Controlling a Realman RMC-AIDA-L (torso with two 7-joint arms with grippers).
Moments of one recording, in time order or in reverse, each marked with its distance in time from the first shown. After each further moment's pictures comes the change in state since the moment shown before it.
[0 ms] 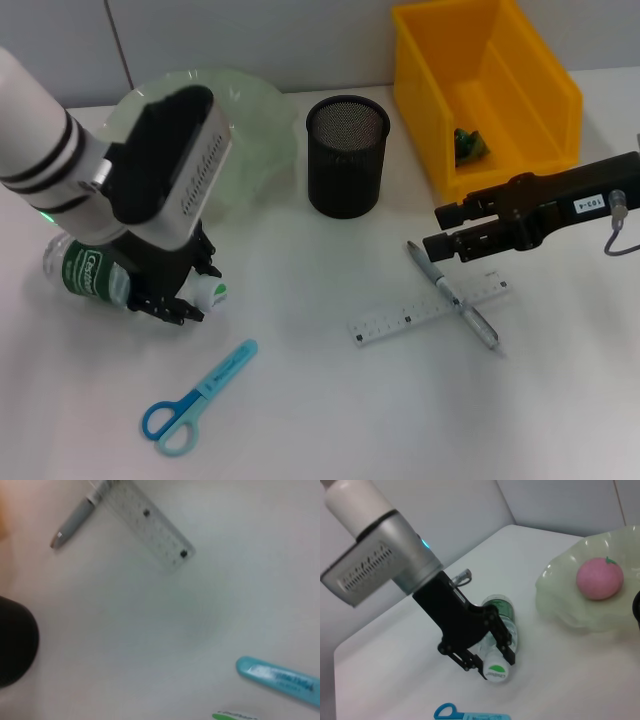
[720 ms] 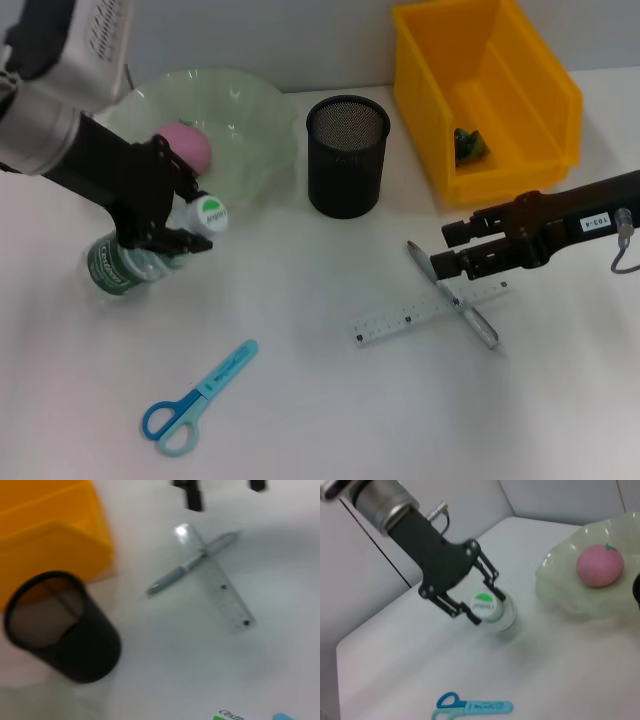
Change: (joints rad) left arm -0.052 0.021 -0.424 0.050 -0.002 0.178 -0.074; right arm -0.022 -0.001 -0.005 0.018 -0.006 -0.001 -0.012
